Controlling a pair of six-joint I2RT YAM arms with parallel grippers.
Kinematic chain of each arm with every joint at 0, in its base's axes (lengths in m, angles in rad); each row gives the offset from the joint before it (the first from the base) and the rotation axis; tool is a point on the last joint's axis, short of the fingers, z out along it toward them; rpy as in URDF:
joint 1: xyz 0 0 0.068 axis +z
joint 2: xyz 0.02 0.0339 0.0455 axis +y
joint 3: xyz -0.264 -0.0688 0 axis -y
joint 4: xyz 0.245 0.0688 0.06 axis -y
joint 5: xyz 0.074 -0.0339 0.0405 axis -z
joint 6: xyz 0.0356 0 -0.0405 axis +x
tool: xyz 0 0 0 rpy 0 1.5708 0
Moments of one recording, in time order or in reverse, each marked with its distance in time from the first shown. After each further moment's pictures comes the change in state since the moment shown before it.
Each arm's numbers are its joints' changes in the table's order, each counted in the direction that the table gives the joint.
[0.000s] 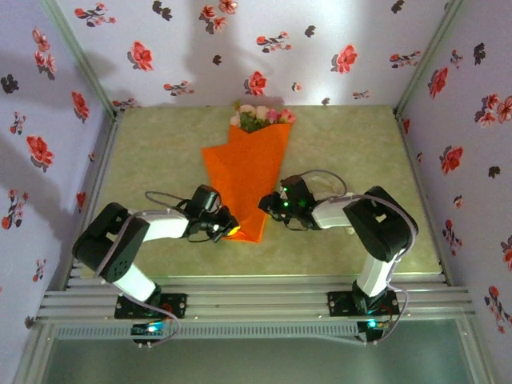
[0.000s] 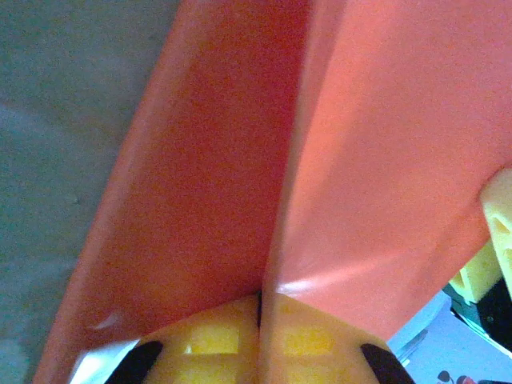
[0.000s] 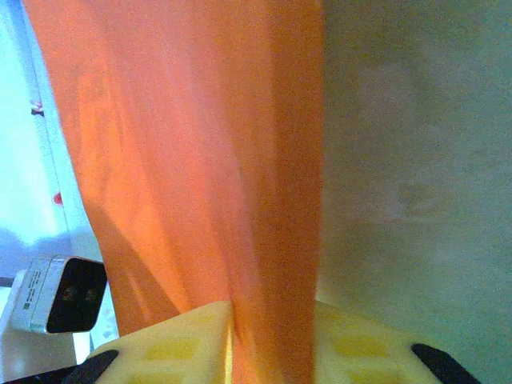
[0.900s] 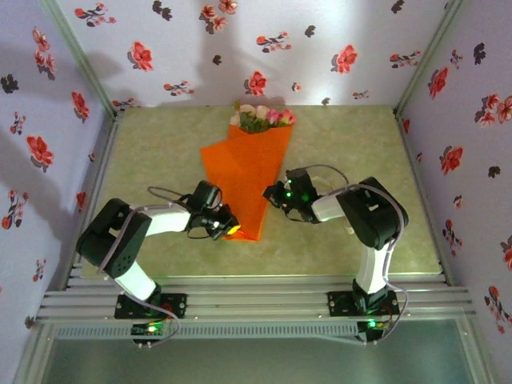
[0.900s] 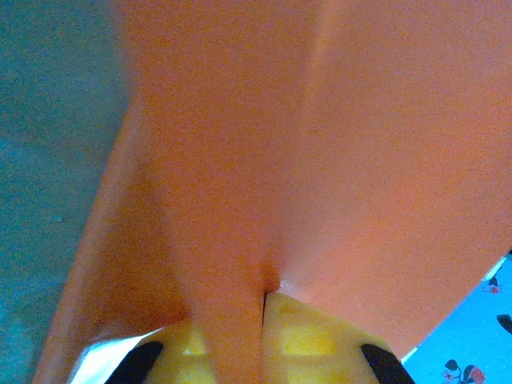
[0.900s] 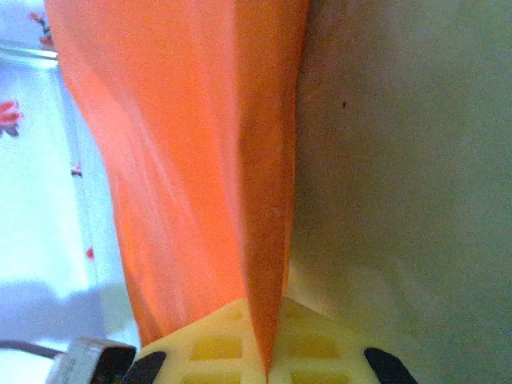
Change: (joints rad) left arm 0.019 0.035 0.069 -0.111 0.039 0.054; right arm -0.089 0.117 0.060 0.154 0.006 0.021
